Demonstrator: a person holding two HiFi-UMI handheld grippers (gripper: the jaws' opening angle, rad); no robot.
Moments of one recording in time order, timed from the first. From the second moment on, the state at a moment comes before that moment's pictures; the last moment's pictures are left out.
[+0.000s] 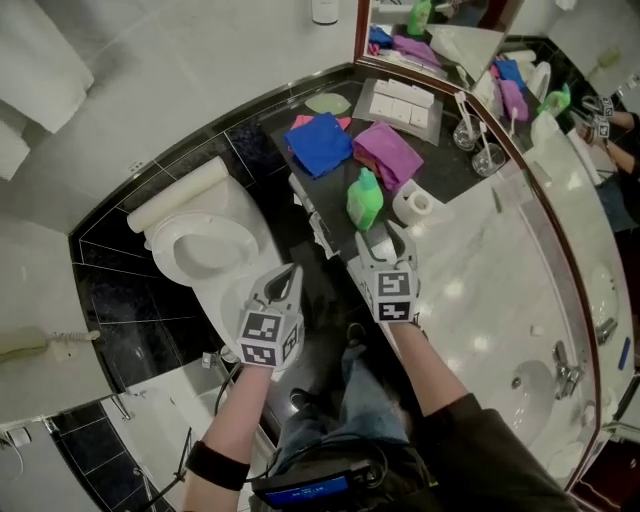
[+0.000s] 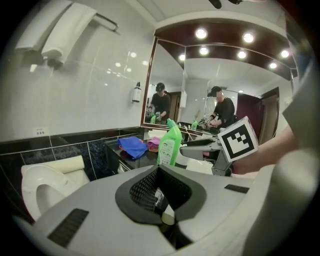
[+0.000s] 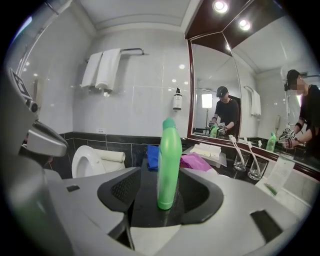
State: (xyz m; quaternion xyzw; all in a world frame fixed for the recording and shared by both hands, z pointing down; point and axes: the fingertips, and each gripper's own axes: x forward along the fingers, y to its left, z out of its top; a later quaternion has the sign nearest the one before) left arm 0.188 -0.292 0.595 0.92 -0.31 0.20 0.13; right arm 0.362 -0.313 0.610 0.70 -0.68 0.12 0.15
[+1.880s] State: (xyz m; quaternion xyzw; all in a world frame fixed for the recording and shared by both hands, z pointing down) left arm -0.117 -0.077 0.527 0.81 -0.53 0.17 0.16; right arm 0.095 -0.101 0.553 0.43 -0.87 0.18 0.18
